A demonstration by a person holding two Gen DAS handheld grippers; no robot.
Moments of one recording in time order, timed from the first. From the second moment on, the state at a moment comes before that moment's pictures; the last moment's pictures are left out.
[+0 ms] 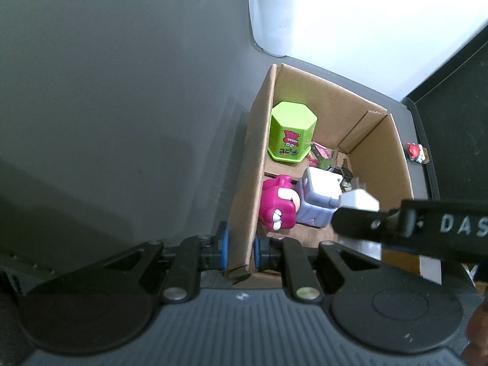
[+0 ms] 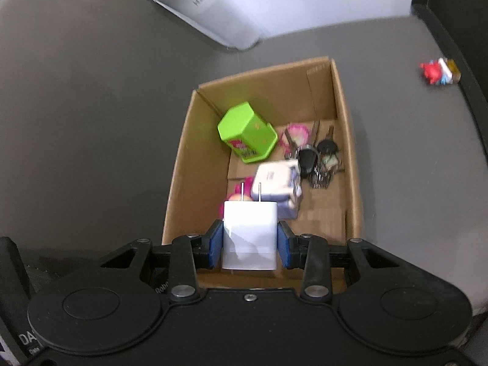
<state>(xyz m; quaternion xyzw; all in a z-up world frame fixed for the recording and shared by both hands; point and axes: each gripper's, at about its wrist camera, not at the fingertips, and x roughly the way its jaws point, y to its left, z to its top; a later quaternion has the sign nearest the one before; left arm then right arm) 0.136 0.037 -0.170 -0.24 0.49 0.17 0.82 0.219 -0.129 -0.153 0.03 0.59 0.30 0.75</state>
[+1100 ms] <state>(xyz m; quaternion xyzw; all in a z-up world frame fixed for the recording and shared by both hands) 0.138 0.038 -0.171 -0.25 0.49 0.17 0.82 0.234 -0.132 -0.188 0.15 0.65 0.28 0.69</state>
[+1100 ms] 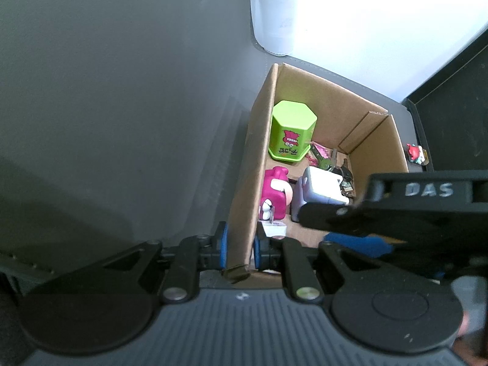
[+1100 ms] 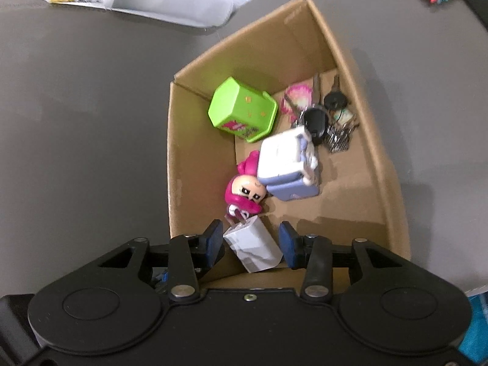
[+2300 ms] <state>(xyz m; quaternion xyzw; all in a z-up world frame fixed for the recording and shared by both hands) 0.141 0.036 -0.173 -0.24 0.49 0.18 0.82 0.269 -0.239 -0.098 0.13 0.54 0.24 0.80</state>
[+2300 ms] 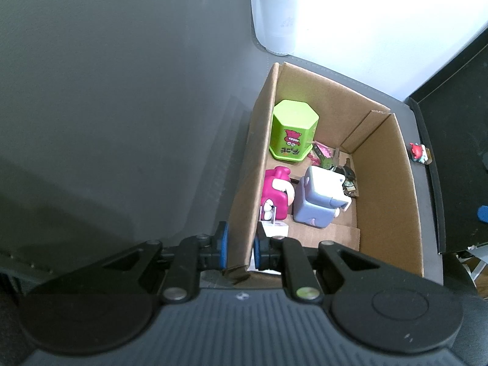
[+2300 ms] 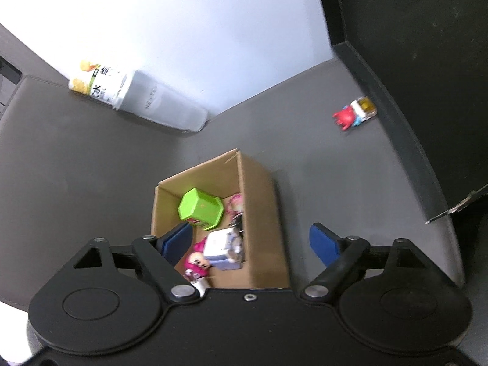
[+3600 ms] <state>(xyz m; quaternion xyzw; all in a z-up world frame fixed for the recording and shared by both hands) 0.148 0.028 -0.173 -0.22 0.50 0.19 0.82 0.340 -0.262 -0.176 0.06 0.42 0.12 0.90</state>
